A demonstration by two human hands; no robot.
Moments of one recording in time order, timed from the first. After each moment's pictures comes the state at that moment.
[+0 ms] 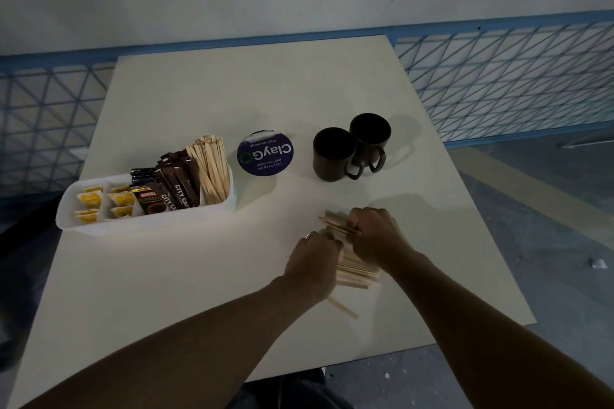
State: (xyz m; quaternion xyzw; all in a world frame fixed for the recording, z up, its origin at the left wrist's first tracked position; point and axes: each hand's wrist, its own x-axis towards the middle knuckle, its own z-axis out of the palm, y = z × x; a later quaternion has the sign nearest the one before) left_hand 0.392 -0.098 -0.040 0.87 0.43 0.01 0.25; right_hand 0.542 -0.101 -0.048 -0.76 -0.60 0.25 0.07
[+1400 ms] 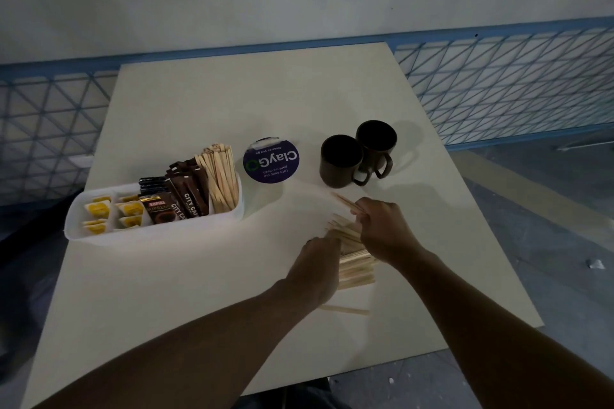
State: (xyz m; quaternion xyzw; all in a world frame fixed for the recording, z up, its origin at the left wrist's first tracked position) left_hand 0.379 -0.087 -0.034 0.85 0.44 -0.03 0.27; right_hand 0.537 -0.091 -0.030 -0.75 -0.58 0.24 0.20
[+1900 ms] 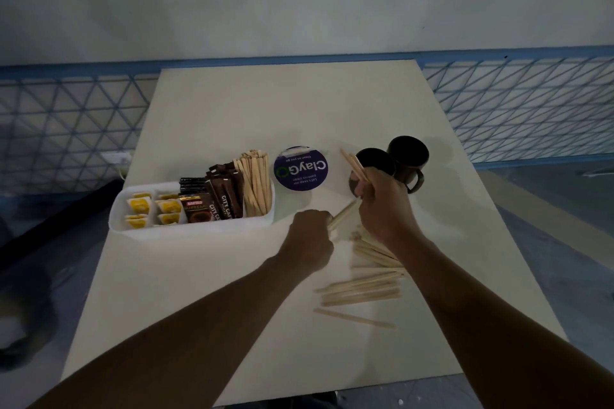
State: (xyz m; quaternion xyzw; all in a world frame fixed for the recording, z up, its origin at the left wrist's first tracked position) left_hand 0.334 -0.029 -0.009 0.81 0.51 0.06 0.28; right_hand 0.486 -0.042 0.017 -0.73 -0.55 0.21 0.34
